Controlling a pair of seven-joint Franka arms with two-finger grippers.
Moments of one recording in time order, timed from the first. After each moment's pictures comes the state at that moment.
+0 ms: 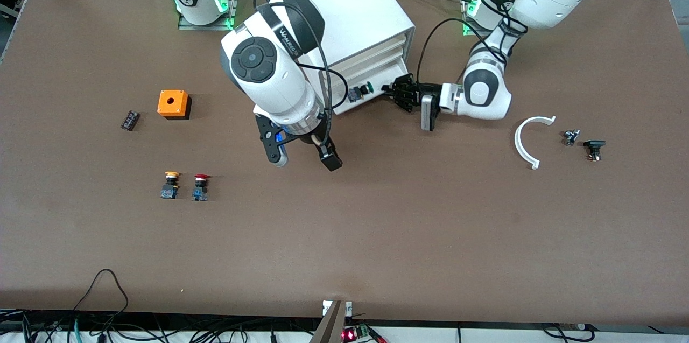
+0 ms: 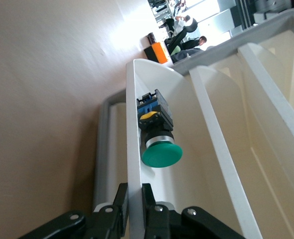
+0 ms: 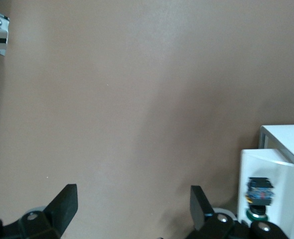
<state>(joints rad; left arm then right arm) -0.04 0.54 -0.31 -2.27 -1.44 2.01 1.59 0.59 0.68 0.08 -1.10 0.13 1.98 1.78</state>
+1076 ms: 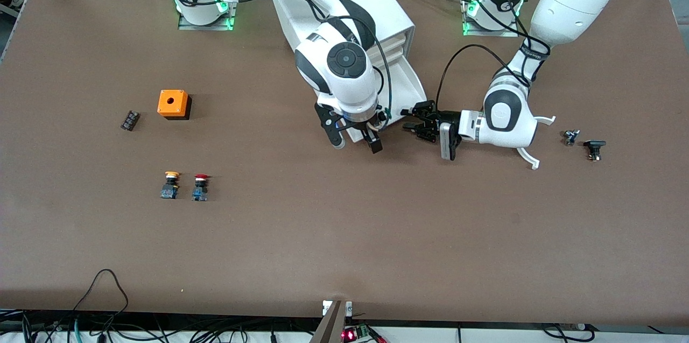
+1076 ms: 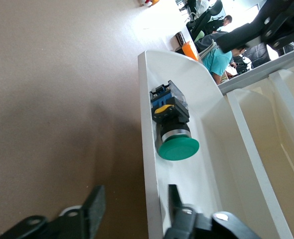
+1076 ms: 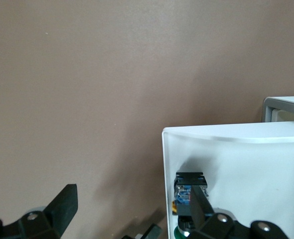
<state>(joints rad) -0.02 0.59 -0.22 -2.09 -1.24 1.99 1.47 0.76 0.85 0.08 -1.09 0.02 2.06 1.94</state>
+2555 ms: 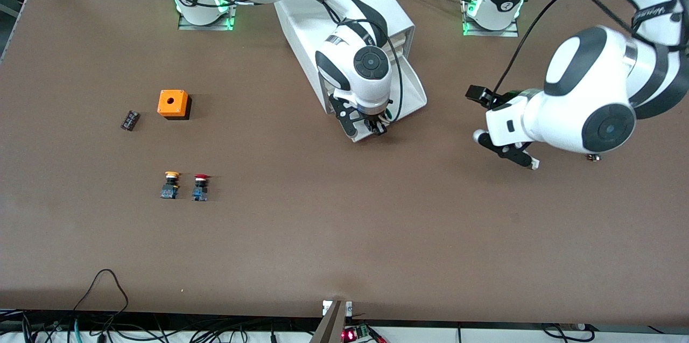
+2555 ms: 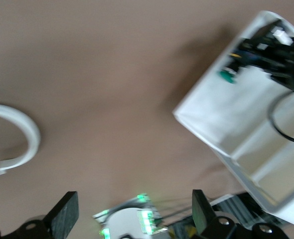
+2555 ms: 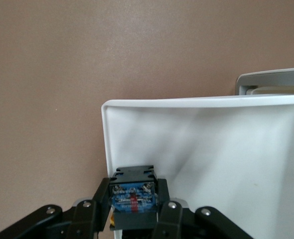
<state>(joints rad) -0.06 0.43 -0.24 -1.31 -0.07 1.27 0.09 0.83 0.90 0.07 -1.10 0.01 2.01 1.99</state>
